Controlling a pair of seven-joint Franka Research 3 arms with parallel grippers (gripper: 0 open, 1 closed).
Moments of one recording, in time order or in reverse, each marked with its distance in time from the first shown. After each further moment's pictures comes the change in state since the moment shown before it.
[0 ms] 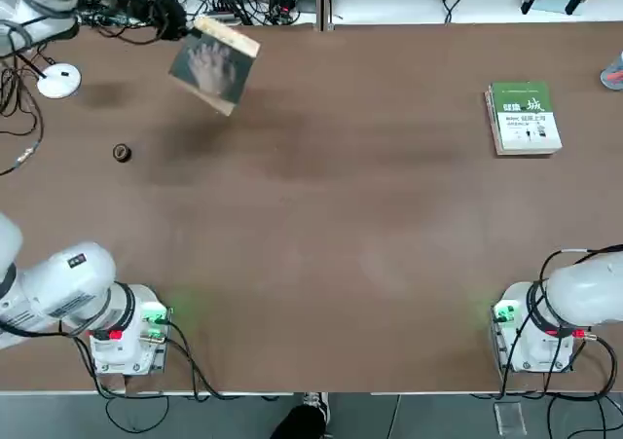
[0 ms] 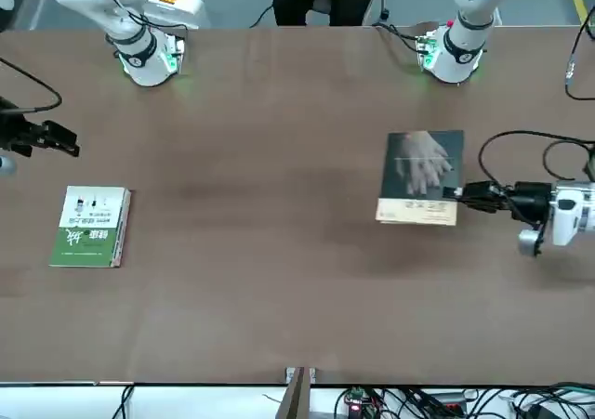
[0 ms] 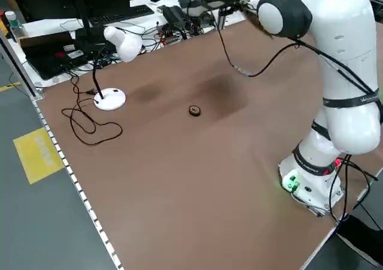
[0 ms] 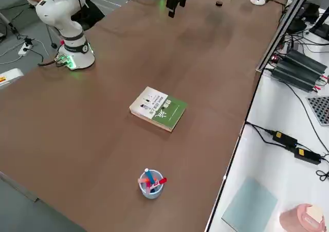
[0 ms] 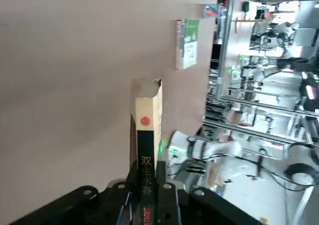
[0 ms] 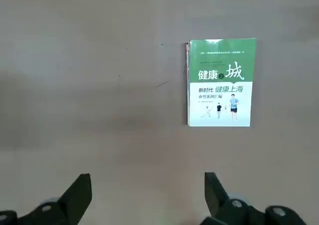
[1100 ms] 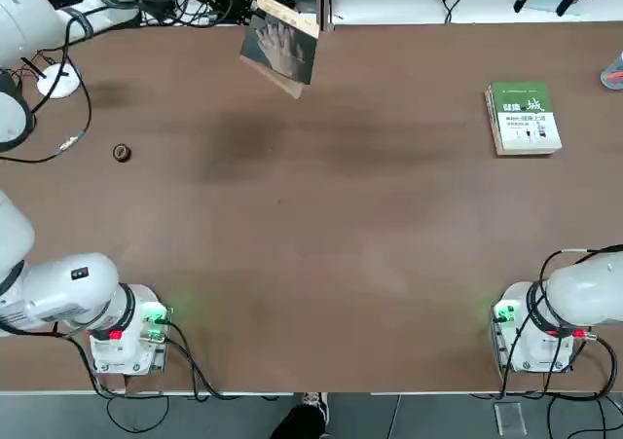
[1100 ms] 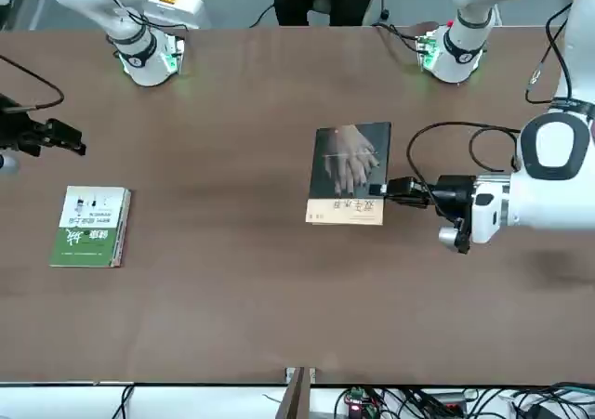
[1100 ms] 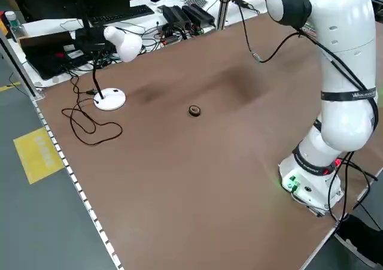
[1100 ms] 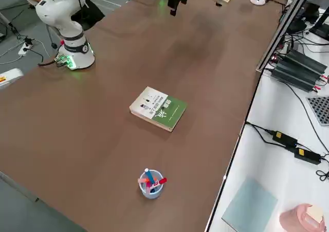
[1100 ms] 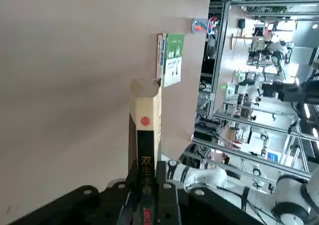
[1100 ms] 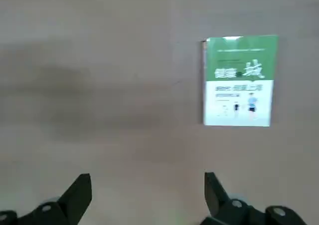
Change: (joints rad) left arm -0.236 0.002 0.000 0.061 -0.043 0.239 -0.177; right arm -0.003 0.000 -0.007 0.000 0.109 0.003 0.001
